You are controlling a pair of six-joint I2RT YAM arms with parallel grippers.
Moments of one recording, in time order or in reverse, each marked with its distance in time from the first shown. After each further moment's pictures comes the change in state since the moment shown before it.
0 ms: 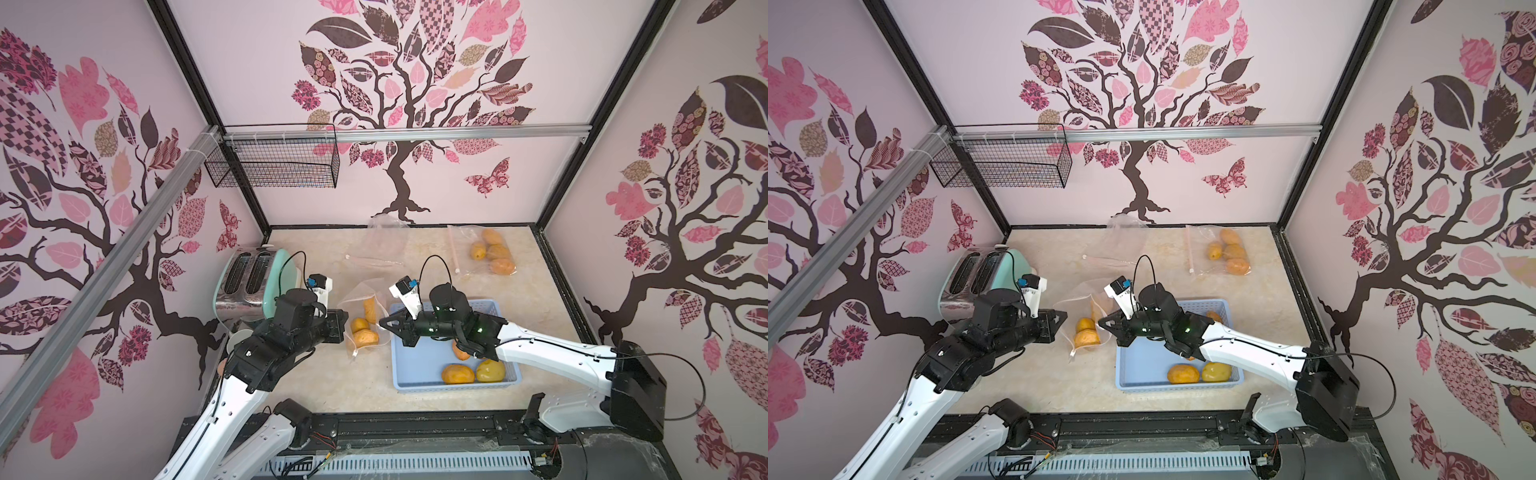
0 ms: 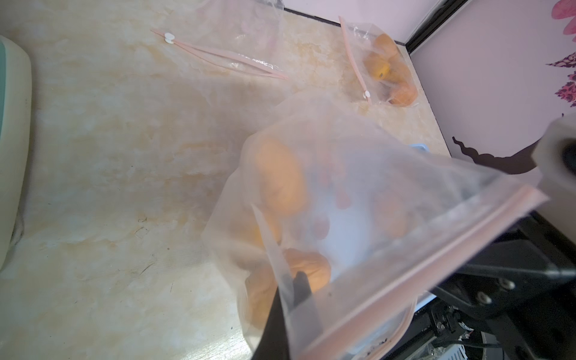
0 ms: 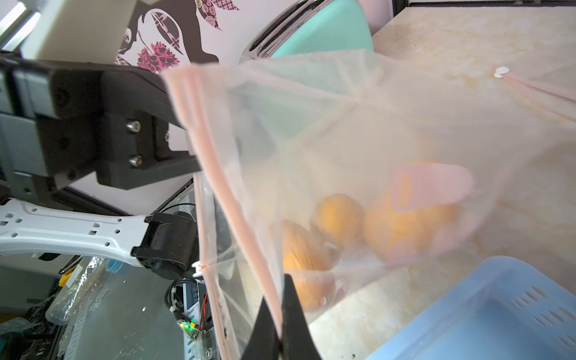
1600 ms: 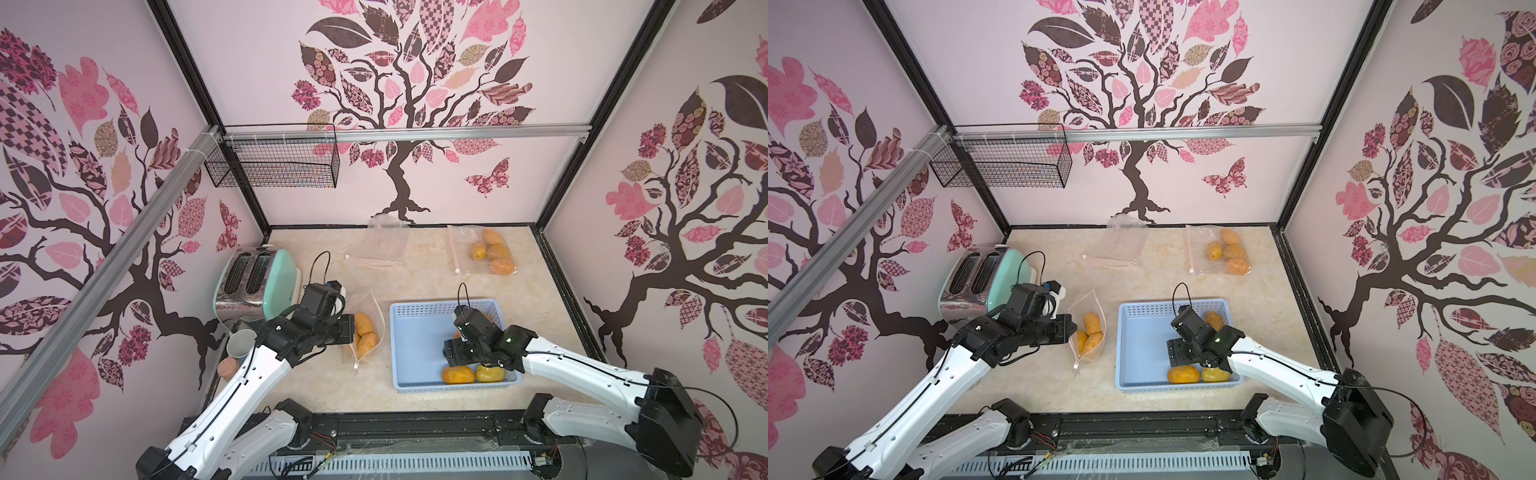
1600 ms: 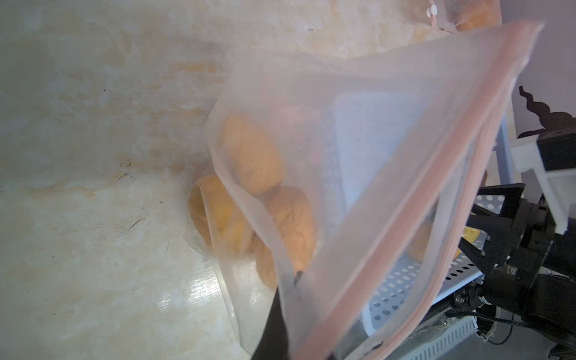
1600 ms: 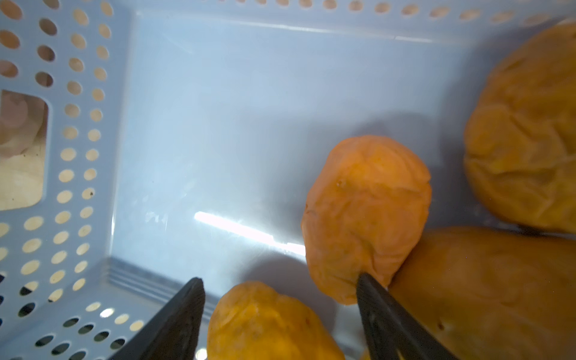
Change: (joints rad) left arm 0.000 0.171 -0.039 -0.056 0.059 -0.021; right arm -0.150 -0.217 -0.231 -0.732 0.384 0.202
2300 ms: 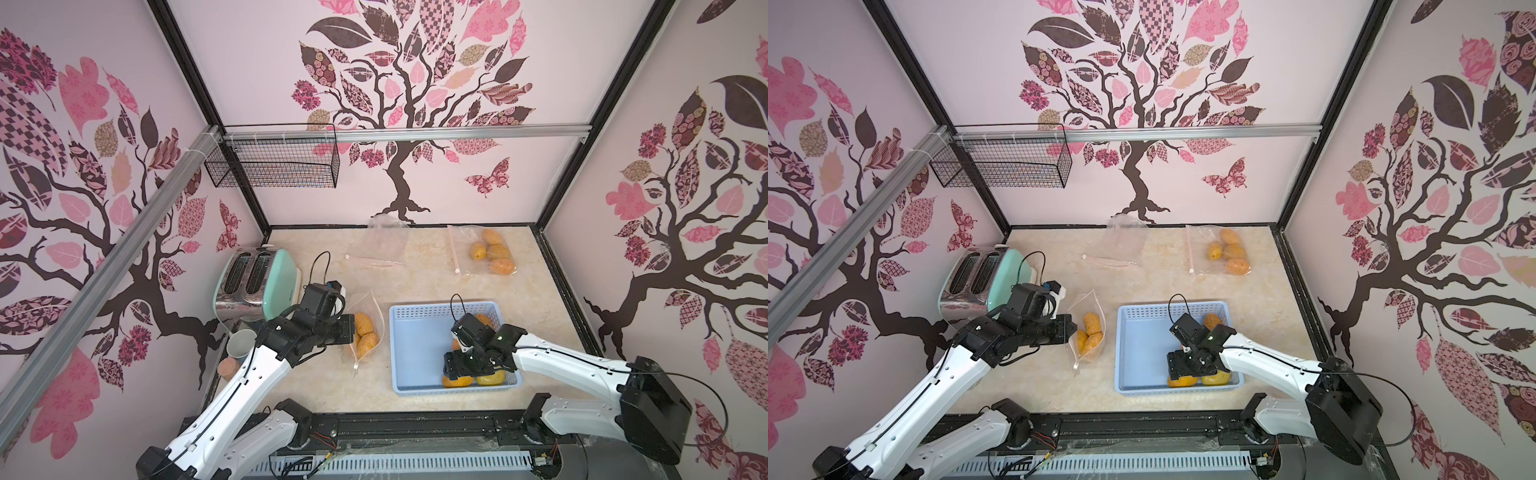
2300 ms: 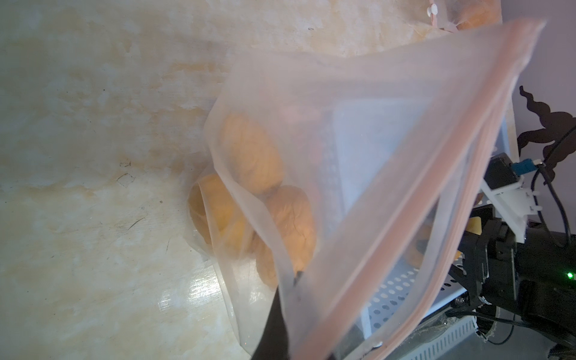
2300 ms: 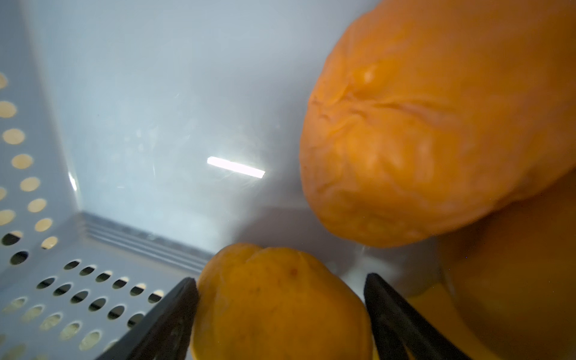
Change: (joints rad) left arm 0.000 0.000 -0.001 0.000 0.000 0.000; right arm 0.003 0.088 -0.010 -0.086 -0.210 0.064
